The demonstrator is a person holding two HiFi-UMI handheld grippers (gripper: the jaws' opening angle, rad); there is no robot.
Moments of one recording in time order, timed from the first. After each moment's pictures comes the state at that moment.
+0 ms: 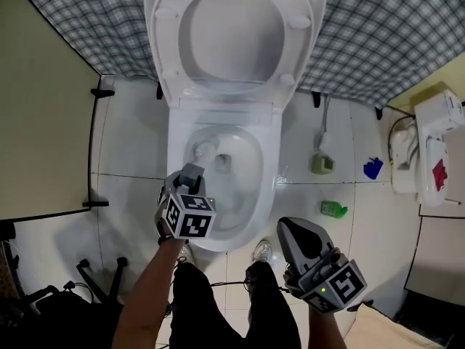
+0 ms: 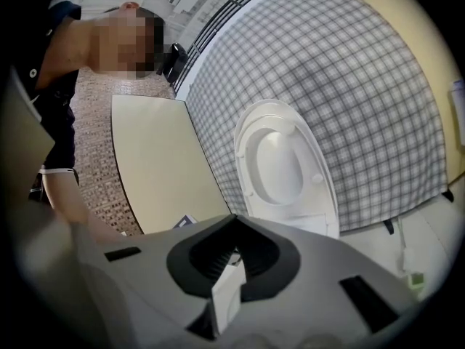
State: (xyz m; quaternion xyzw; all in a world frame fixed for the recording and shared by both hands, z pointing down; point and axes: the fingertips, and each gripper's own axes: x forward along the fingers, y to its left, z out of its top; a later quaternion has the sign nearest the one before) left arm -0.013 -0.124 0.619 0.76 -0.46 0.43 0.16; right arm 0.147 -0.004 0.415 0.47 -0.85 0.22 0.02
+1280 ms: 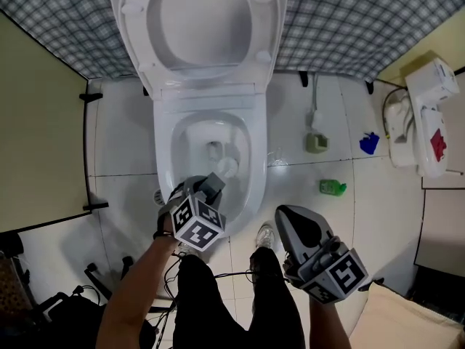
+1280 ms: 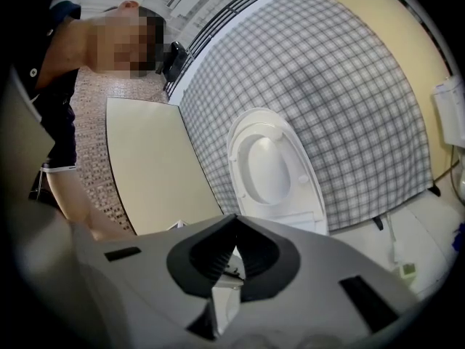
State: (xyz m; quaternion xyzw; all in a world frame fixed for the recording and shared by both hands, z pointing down) left arm 0.067 -0.041 0.628 0.84 -0.21 0.49 0.08; right arm 0.167 0.022 0.417 0.50 -0.83 0.23 0.00
